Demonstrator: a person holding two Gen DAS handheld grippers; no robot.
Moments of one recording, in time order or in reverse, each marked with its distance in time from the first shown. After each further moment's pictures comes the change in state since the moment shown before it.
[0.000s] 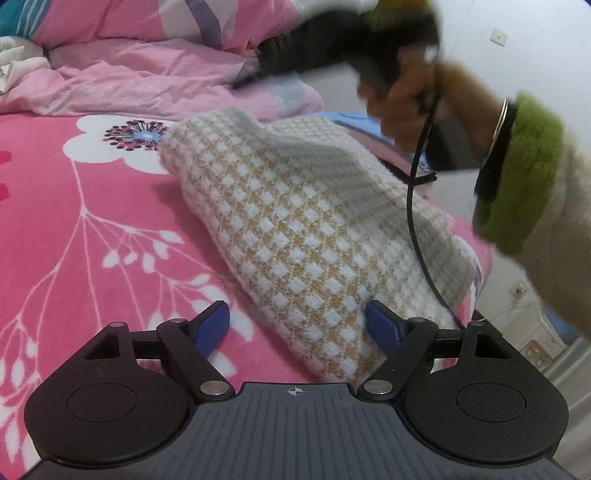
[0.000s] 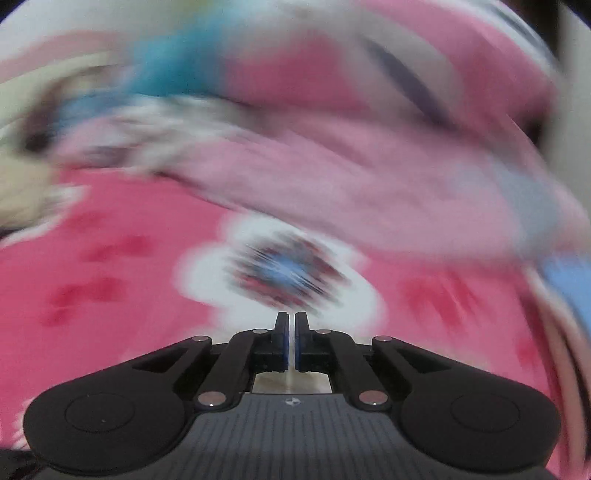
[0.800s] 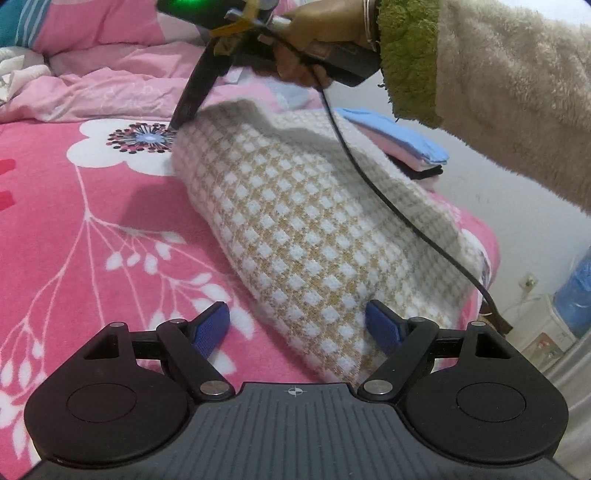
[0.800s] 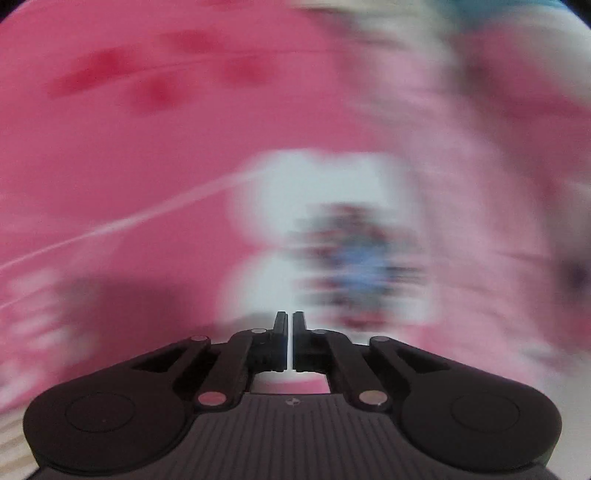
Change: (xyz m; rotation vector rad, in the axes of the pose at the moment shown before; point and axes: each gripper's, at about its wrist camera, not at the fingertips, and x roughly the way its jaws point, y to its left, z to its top) left arm 0.000 -0.006 -0.001 0.023 0.007 0.038; right arm 0.131 0.033 0.041 -0.623 0.409 -0.170
